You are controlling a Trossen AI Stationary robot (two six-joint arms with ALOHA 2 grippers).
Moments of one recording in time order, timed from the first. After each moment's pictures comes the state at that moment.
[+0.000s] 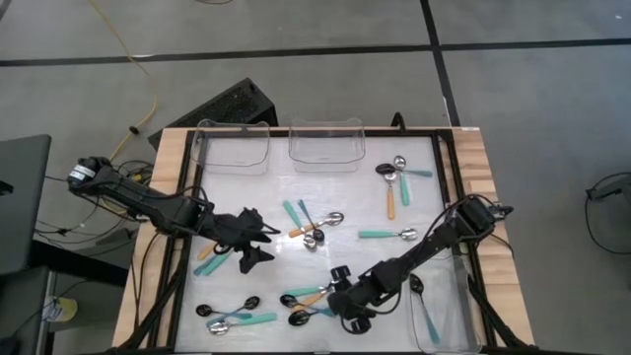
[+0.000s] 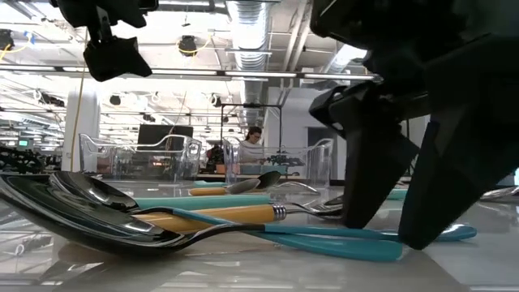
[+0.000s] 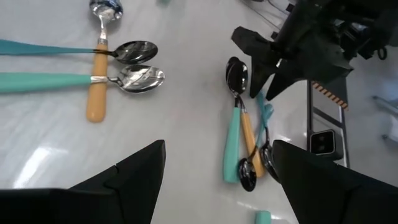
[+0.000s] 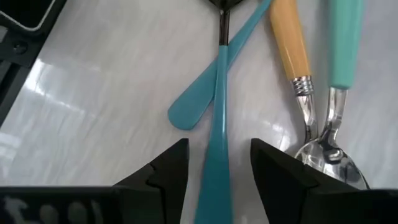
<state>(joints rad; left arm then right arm) -0.33 1.10 0.75 -0.35 -0.18 -0.76 0.56 2.02 1.25 -0.26 0.07 0.20</state>
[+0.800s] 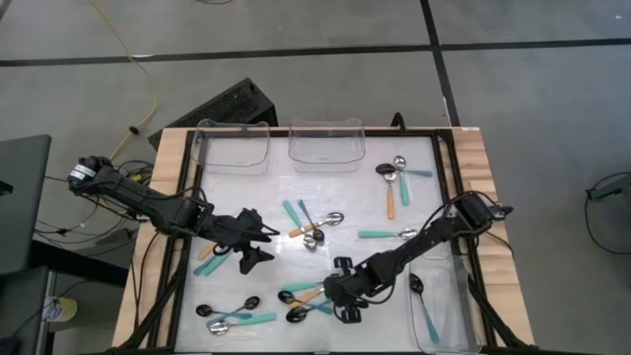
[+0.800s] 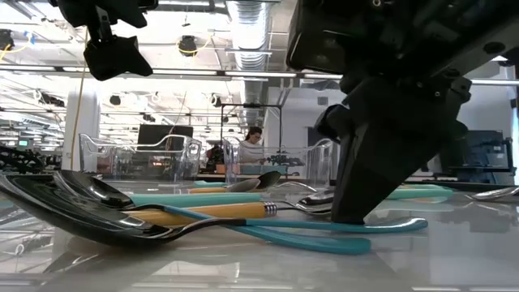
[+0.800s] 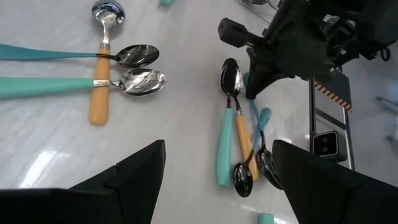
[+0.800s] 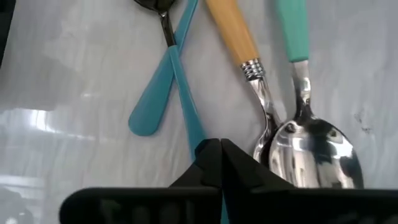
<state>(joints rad) -0.34 1.10 0.75 -0.35 -0.19 -0.76 0.49 2.01 1.25 -0.30 0.09 0.40</state>
